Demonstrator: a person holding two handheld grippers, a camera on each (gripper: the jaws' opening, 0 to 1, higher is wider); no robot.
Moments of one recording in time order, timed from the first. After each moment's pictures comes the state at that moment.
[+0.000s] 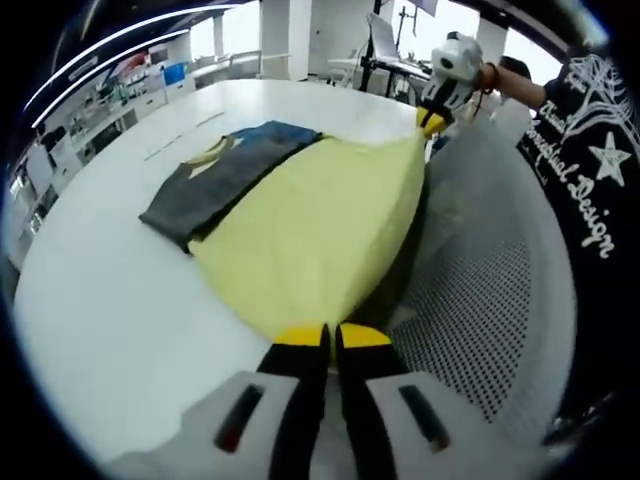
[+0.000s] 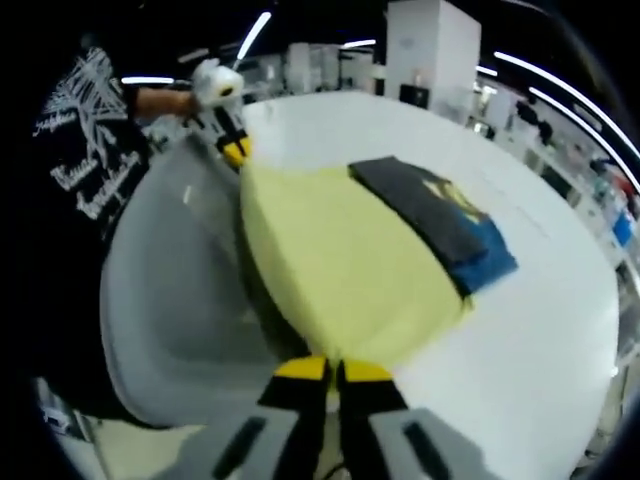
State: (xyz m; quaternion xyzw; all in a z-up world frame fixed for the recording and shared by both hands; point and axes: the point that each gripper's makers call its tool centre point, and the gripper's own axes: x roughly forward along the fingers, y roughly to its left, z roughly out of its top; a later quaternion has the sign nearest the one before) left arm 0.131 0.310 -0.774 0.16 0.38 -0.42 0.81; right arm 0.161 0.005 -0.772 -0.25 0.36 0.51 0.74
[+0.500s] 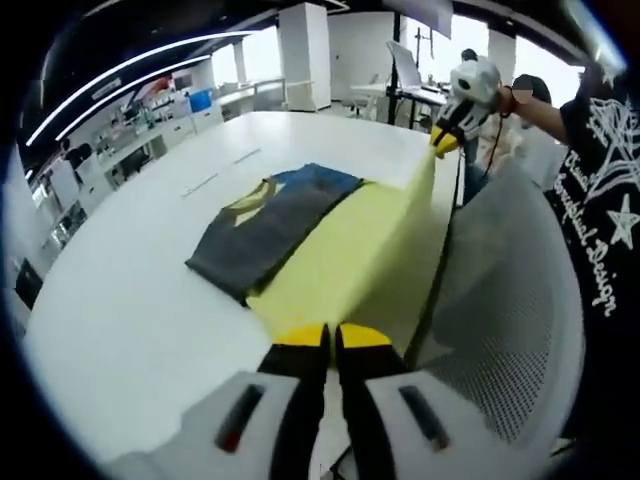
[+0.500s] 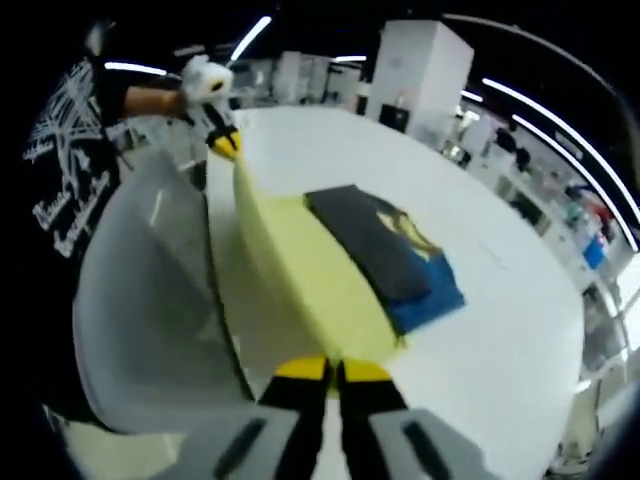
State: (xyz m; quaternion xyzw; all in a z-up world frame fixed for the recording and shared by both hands) left arm 0.204 0.316 -0.722 0.16 0.30 -0.36 0.87; right arm 0.226 0.004 -0.735 -0.28 0.30 0.47 0.78
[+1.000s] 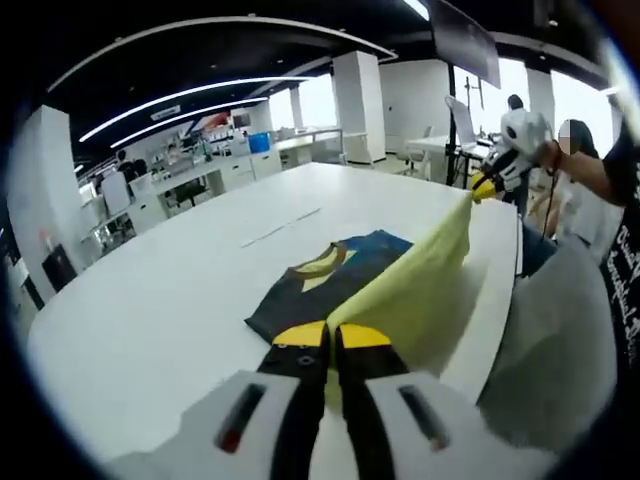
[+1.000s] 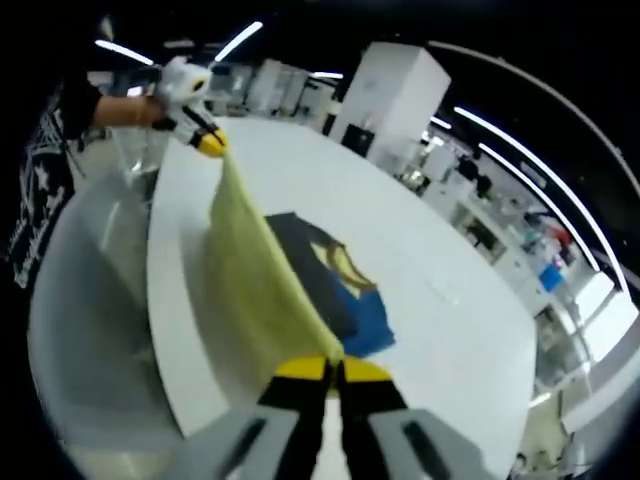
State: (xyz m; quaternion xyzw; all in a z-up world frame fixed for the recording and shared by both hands) left arm 0.280 0.321 -0.680 0.11 0.19 -0.27 0.94; right arm 0.300 0.011 -0.696 -0.33 0.22 0.39 0.83
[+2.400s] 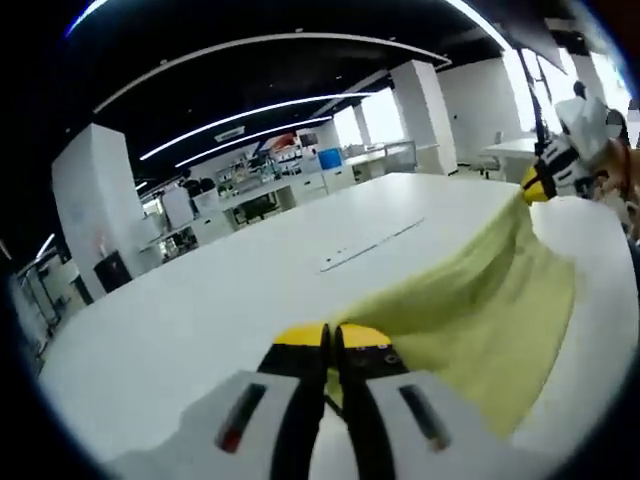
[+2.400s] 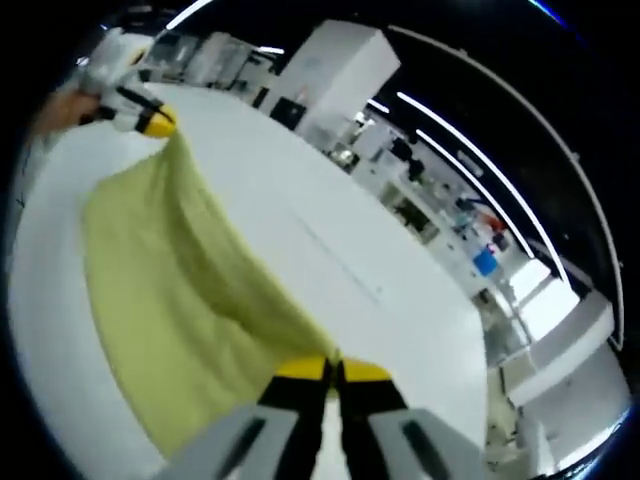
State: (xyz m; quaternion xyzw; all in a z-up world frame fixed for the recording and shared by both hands) left arm 0.452 0.349 -0.744 0.15 0.15 -0.13 0.97; right arm 0.471 0.035 -0.750 -0.38 0.22 0.23 0.87
